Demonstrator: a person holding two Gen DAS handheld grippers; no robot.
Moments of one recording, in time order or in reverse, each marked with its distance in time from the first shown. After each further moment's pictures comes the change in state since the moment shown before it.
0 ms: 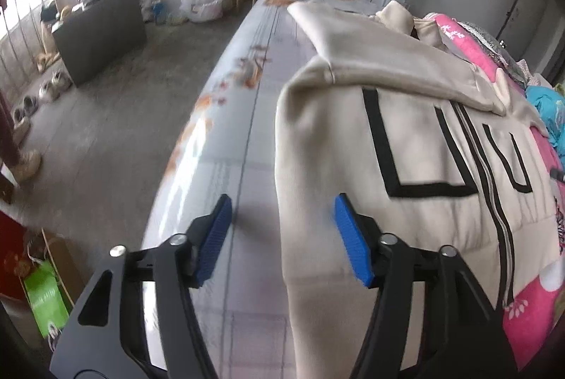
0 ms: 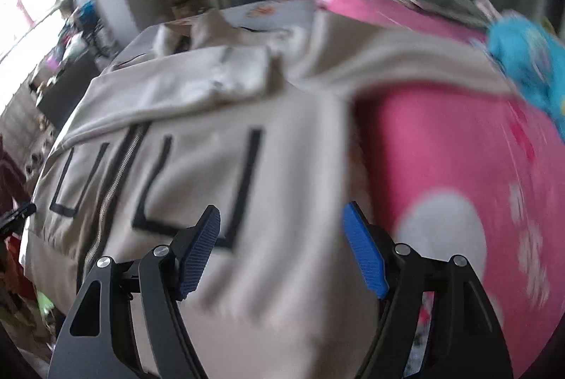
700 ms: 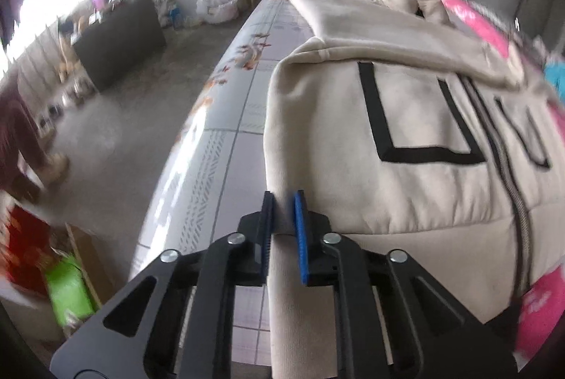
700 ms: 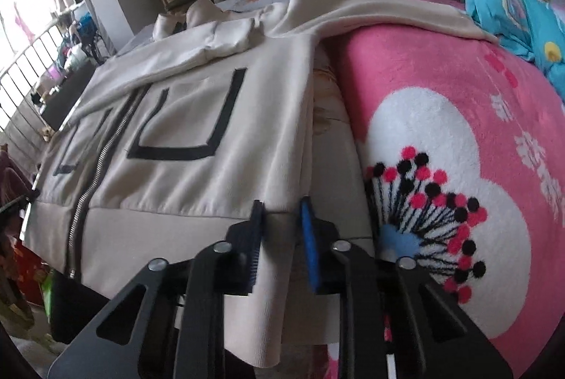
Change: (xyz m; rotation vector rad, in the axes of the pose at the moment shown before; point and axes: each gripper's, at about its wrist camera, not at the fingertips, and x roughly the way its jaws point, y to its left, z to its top) left arm -0.010 -0.033 -0.025 0.084 0.008 0.157; right arm -0.012 -0.011 -0.059 0.033 -0.035 0.058
